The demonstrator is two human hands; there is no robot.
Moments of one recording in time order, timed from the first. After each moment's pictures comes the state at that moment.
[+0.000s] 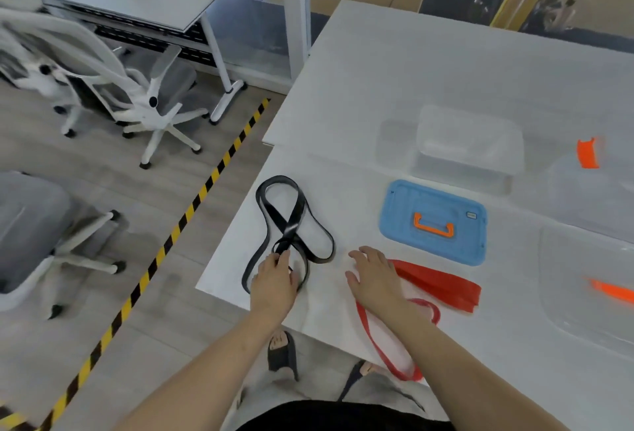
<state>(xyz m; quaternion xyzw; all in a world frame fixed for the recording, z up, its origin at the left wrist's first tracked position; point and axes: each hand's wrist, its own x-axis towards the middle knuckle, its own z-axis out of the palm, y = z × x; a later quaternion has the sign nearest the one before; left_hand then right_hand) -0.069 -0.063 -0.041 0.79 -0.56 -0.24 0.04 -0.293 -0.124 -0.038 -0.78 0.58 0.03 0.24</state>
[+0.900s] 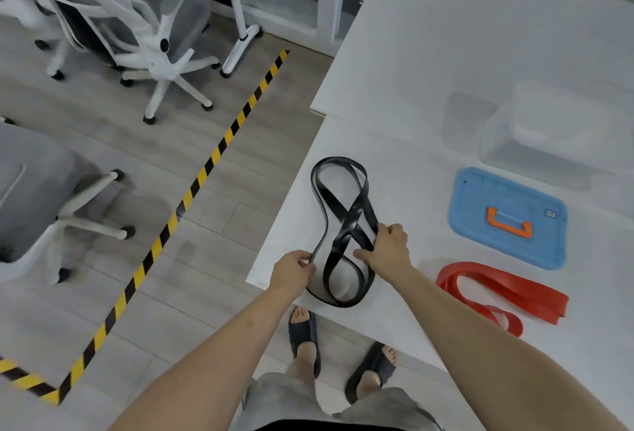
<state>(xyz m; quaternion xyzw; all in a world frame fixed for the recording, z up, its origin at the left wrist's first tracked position) 0.068 -0.082 -0.105 0.77 -0.31 -0.53 0.15 -0.137 -0.176 -0.099 -0.65 0.68 0.10 0.31</state>
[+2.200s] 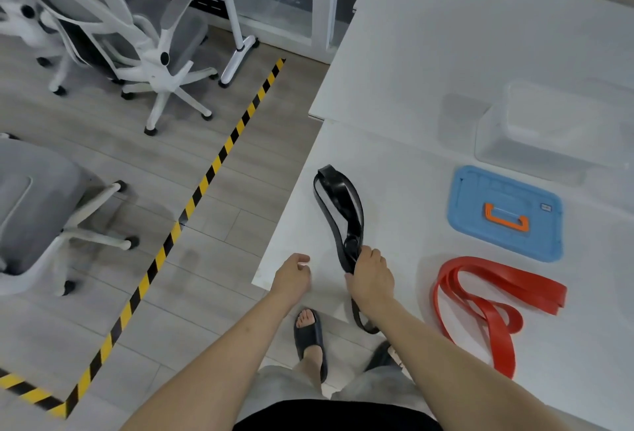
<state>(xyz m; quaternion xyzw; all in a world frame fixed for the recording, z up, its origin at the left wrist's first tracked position) 0.073 -0.067 -0.090 0.77 -0.30 -0.54 0.17 -0.101 -0.105 -0.096 -0.67 0.69 0.10 0.26</state>
